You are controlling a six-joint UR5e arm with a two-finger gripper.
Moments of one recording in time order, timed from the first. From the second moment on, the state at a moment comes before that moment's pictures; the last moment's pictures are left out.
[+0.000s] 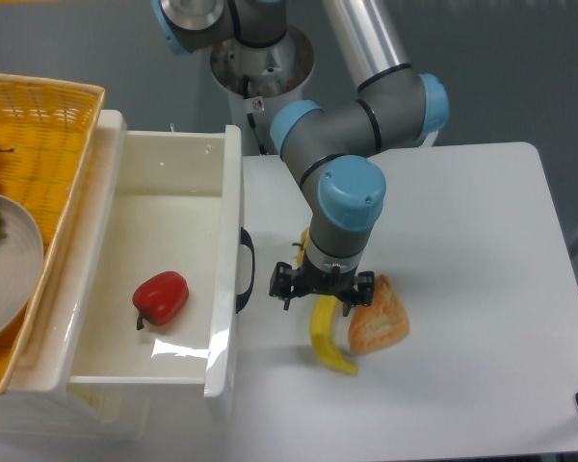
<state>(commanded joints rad) 2.45 -1.98 -1.59 -1.08 1.41 0.49</state>
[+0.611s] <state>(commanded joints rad) 2.43 -1.98 -1.59 -1.08 1.41 0.49</state>
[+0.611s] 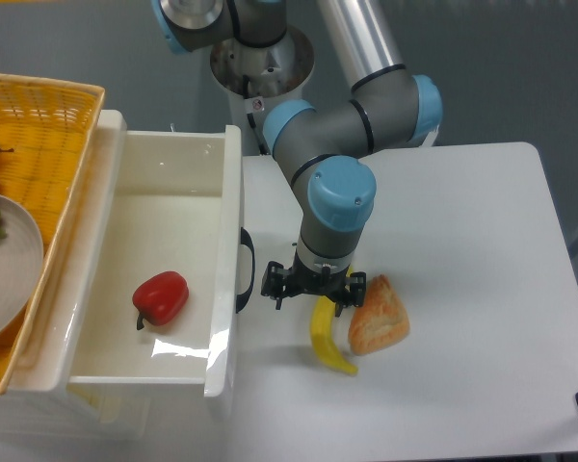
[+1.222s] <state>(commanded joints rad) 2.43 -1.94 -1.59 -1.11 1.40 0.49</state>
